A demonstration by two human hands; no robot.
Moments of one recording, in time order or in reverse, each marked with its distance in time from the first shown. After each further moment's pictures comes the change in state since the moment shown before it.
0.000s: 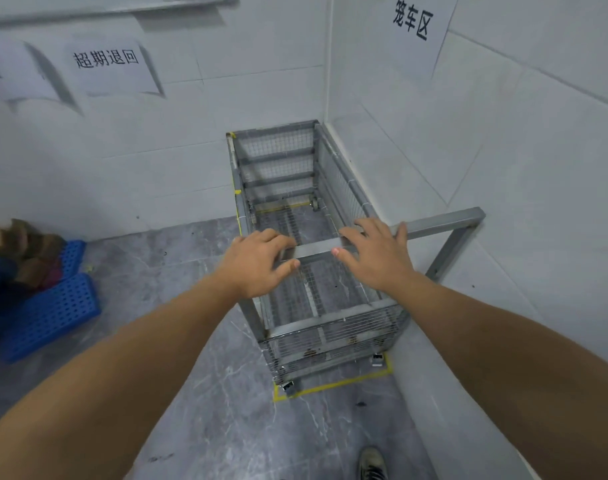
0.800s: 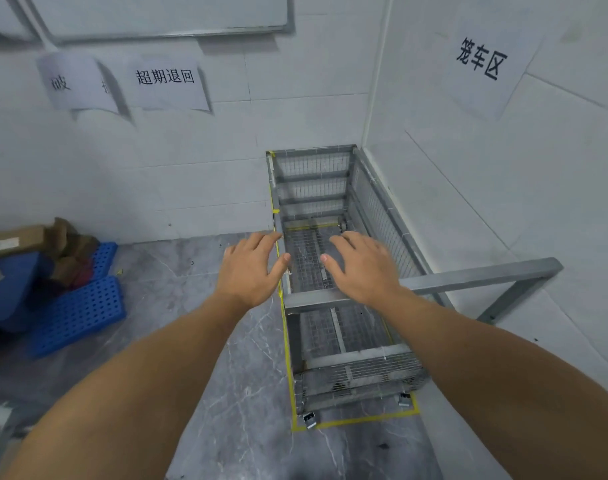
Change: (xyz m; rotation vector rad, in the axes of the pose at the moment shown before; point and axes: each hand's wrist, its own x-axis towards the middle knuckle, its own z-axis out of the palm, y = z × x) left_hand -0.016 -0.097 -0.018 -0.123 0.258 -0.308; right_hand 0.074 -0.112 0.012 0.069 0.090 -0.117
